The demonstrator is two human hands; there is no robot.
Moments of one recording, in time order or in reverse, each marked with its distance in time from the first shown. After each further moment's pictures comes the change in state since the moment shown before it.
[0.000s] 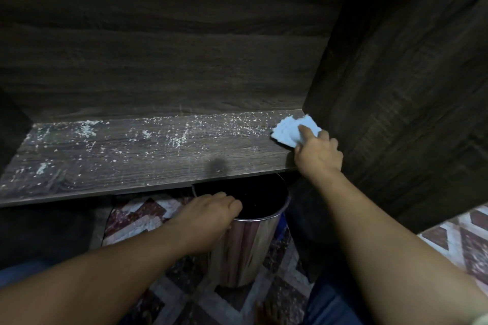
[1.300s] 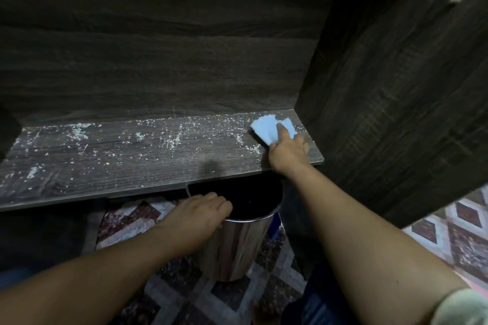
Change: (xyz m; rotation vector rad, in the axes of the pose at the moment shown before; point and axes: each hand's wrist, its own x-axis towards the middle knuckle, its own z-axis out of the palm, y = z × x) left_hand -0.009 -0.007 0.007 0.081 0.113 0.053; right_hand -0.009 -0.038 0.001 0.267 -0.218 0.070
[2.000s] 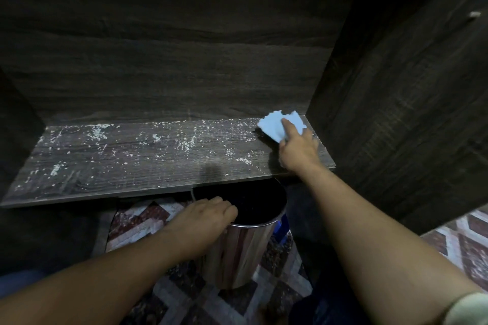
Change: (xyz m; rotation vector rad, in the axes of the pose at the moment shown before) left_hand -0.016 -0.006 -0.003 0.008 0.008 0.003; right_hand 0.011 -0.010 0.001 -0.038 0.094 -0.139
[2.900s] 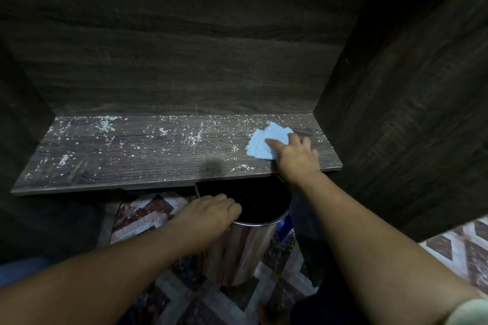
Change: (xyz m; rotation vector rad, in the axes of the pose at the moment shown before) left_hand -0.002 -0.001 0.002 0.011 0.001 0.001; right_hand -0.015 0.001 0.015 -0.400 -0.084 -0.266
